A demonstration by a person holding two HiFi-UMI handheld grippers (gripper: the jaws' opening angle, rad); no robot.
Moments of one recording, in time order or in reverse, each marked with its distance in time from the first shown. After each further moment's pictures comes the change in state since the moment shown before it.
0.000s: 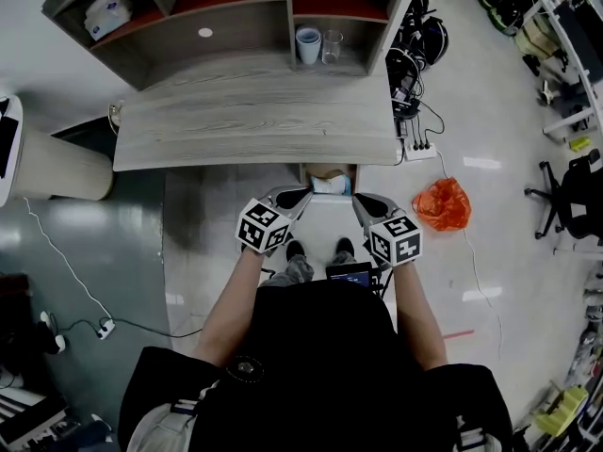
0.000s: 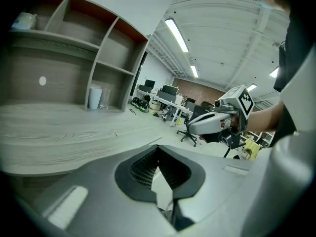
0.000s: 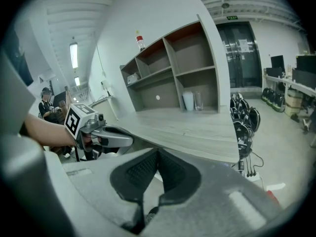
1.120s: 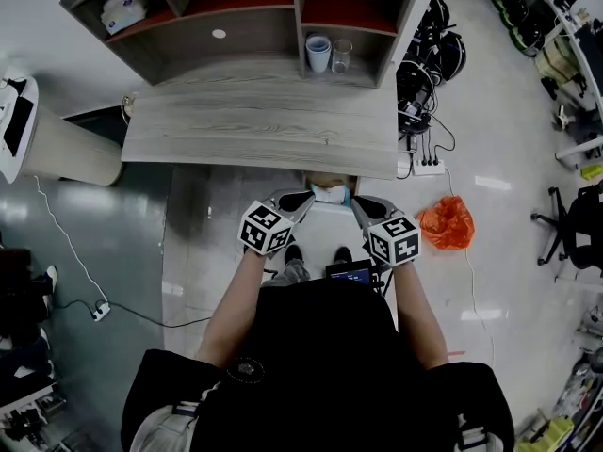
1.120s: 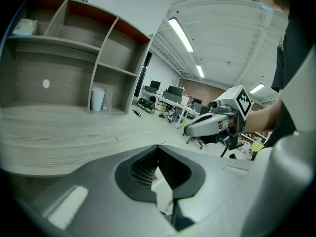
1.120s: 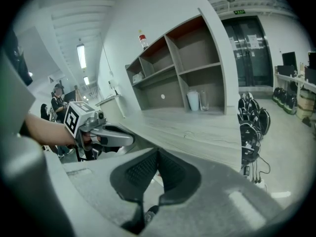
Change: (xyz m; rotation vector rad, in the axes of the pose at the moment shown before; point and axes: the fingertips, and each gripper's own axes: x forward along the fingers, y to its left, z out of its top) left arm 0.020 -0.007 0.019 -0.019 -0.014 0.073; right arm 0.004 -0.025 0.013 -0.043 0.022 0.105
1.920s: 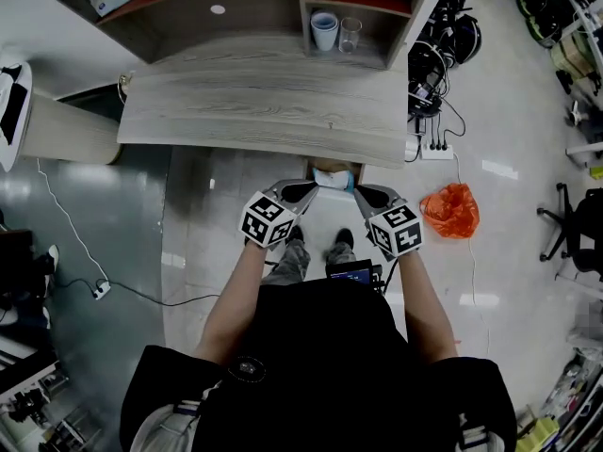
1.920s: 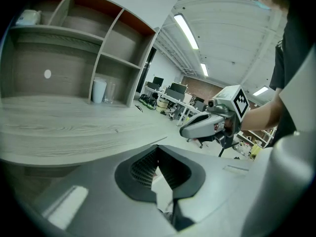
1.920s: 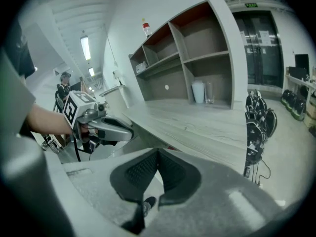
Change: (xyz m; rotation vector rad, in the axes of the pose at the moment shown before) left arm 0.019 0.006 -0.017 -0.053 0.040 0.010; right arm 0.023 -0.018 -0.019 -0.067 0.100 0.053
